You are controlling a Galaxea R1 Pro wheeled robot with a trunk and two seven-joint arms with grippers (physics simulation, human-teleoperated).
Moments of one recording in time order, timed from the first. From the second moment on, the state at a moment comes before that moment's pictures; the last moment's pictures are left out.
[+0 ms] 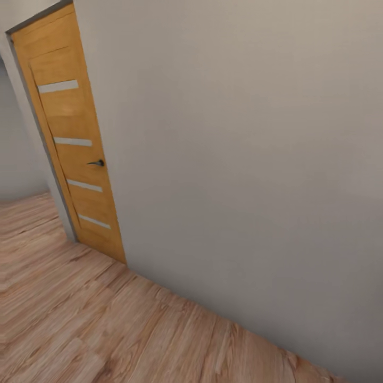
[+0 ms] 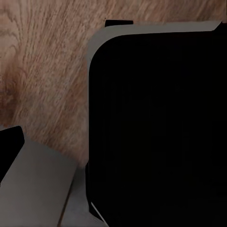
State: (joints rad) left arm 0.00 0.02 0.02 -0.08 0.01 -0.01 0.02; right arm -0.30 0.03 1.21 0.00 -1.00 -0.08 0.05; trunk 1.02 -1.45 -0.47
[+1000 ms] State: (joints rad) left arm 0.00 0.02 0.02 -0.08 0.01 -0.01 0.02; right arm -0.30 0.03 1.21 0.00 -1.00 -0.08 0.05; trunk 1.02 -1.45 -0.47
